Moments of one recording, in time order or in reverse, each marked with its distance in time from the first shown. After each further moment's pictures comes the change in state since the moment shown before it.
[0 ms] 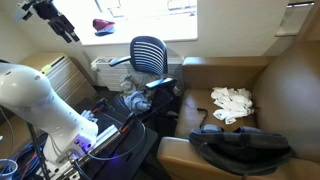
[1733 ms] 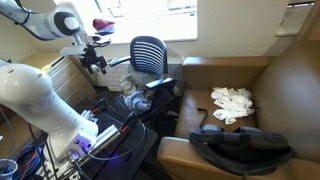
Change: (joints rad) arm 0.061 0.574 -0.126 -0.119 -0.012 0.468 -0.300
